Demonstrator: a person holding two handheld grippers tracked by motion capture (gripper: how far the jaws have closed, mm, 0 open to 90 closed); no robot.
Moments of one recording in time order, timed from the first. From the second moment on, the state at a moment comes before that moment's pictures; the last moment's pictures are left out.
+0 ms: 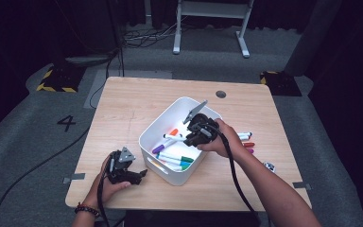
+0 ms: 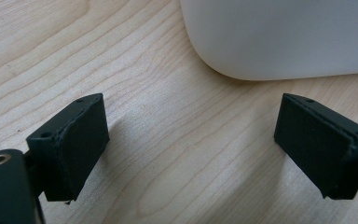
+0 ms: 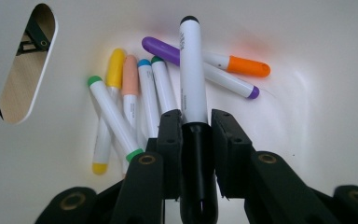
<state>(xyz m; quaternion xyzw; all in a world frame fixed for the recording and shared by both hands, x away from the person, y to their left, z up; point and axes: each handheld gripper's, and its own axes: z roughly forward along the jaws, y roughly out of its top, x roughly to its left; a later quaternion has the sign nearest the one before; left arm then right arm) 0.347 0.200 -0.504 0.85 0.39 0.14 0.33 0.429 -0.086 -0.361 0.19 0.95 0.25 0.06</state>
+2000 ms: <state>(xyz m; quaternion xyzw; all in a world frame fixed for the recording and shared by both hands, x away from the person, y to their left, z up) 0.347 0.200 -0.504 0.85 0.39 0.14 0.33 0.381 -0.121 -0.337 0.18 0.92 0.33 0.05</state>
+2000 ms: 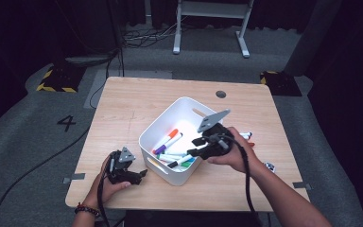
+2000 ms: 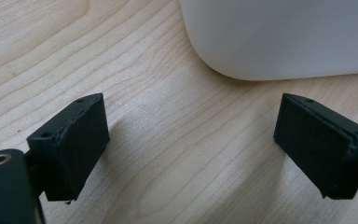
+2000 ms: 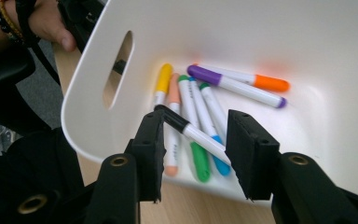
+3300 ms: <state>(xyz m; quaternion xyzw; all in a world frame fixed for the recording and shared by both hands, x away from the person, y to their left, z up) 0.347 0.200 -0.504 0.85 0.39 0.14 0.33 0.440 -0.294 -0.470 0.25 0.94 0.21 0.11</state>
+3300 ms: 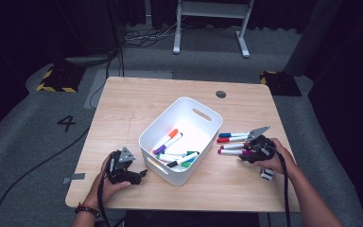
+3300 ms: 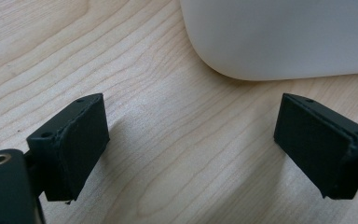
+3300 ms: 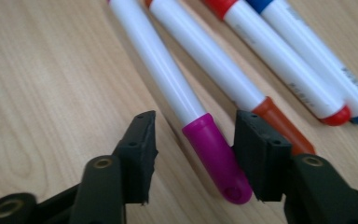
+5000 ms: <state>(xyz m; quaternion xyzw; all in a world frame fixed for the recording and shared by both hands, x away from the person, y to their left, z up) 0.347 0.200 -0.504 0.85 0.39 0.14 0.33 0.375 -0.313 -0.352 0.27 0.87 0.40 0.13</state>
